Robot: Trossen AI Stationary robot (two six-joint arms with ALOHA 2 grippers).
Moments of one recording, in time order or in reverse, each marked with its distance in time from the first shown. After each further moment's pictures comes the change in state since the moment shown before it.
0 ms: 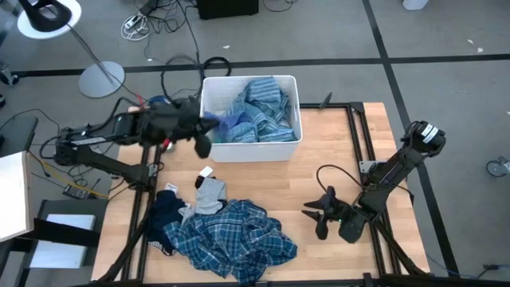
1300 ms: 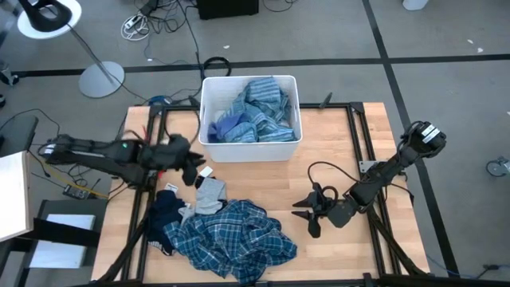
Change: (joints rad) left arm -0.136 -0.325 -0.599 0.073 0.062 -0.299; right arm -0.188 0.000 -0.026 0.289 -0.286 -0.375
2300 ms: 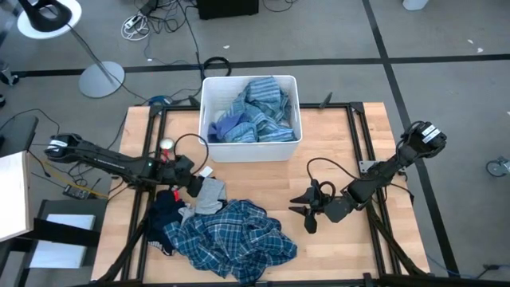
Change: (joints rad) left arm -0.034 0.098 -0.506 0.220 0.074 -0.397; right arm -0.059 0.000 0.000 0.024 -0.017 0.007
